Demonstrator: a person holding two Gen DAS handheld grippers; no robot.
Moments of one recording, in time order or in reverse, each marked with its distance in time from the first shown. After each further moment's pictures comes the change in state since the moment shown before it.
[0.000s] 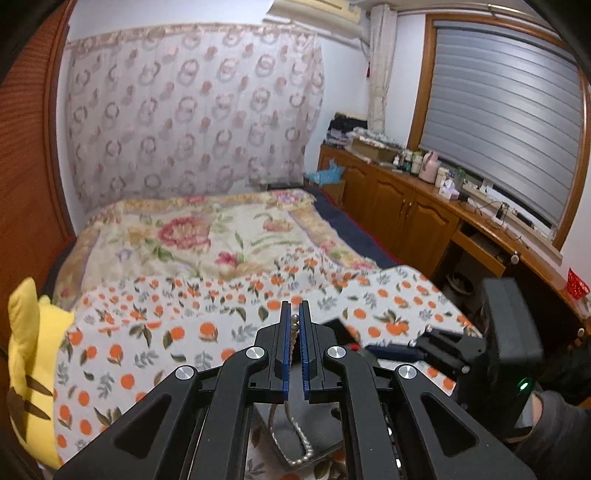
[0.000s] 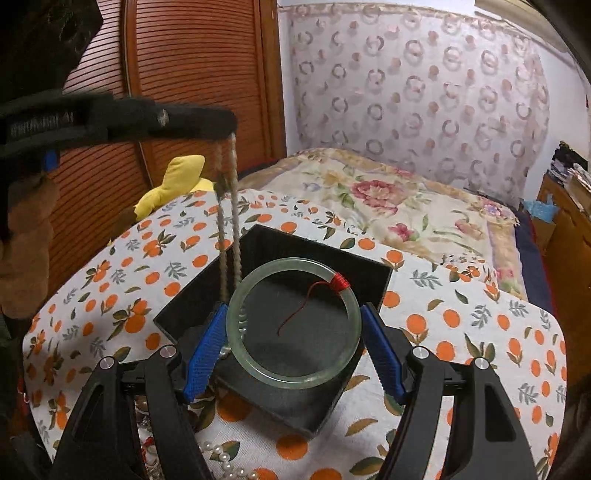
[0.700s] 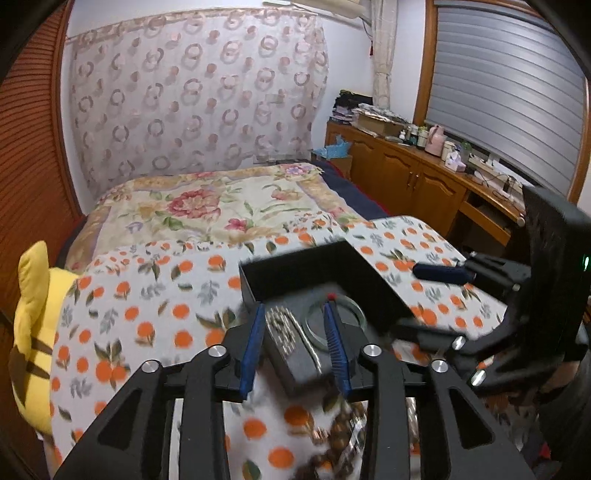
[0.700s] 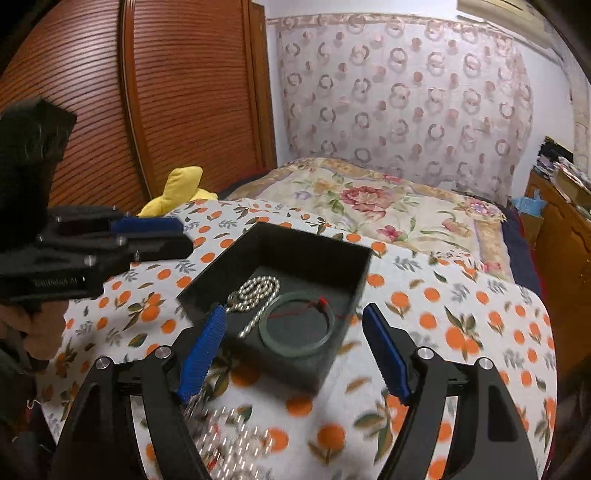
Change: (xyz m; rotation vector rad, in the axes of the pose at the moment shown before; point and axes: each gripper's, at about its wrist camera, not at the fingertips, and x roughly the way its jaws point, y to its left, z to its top) left arm -0.023 -0.007 -0.072 0.022 0.067 0.038; right arm -0.050 0.008 -0.029 0.042 -0.056 -0.038
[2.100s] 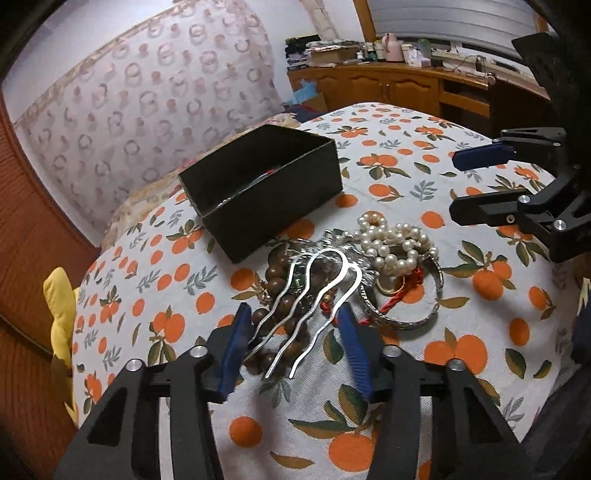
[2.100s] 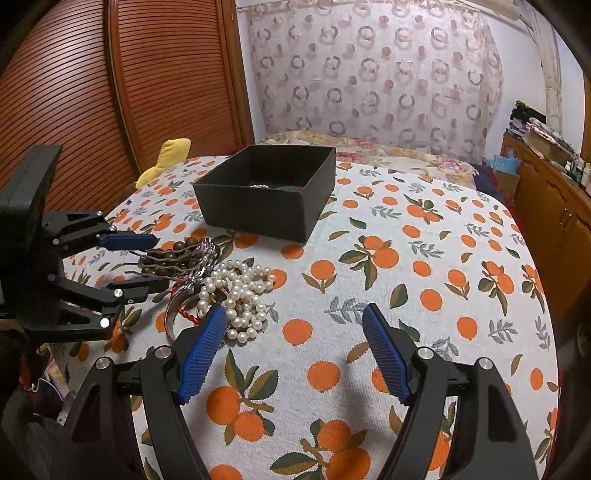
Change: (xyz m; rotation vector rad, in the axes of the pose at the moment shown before) left arm -0.007 -0.076 -0.104 0.365 0.166 0.133; right arm -0.062 0.006 -0.099 0.086 0.077 -0.060
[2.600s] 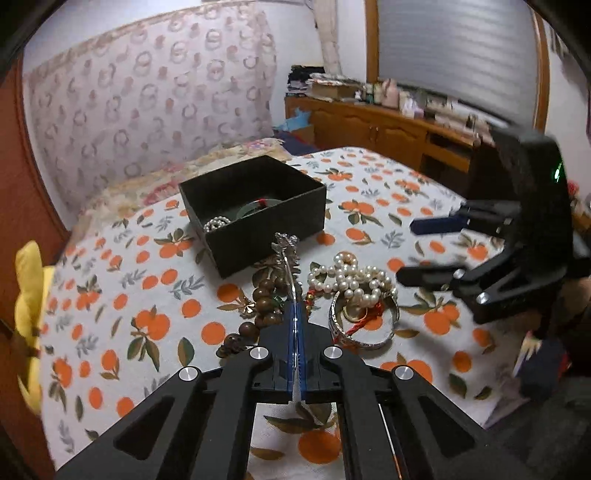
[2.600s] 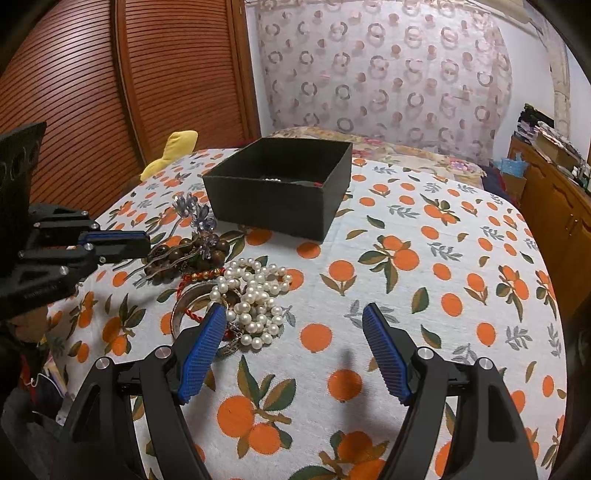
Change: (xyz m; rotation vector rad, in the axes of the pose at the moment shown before) left arm -0.028 0.024 -0.002 -0.180 -0.116 -0.171; right arm 0.014 0.012 0.003 -0.027 0.022 0.017
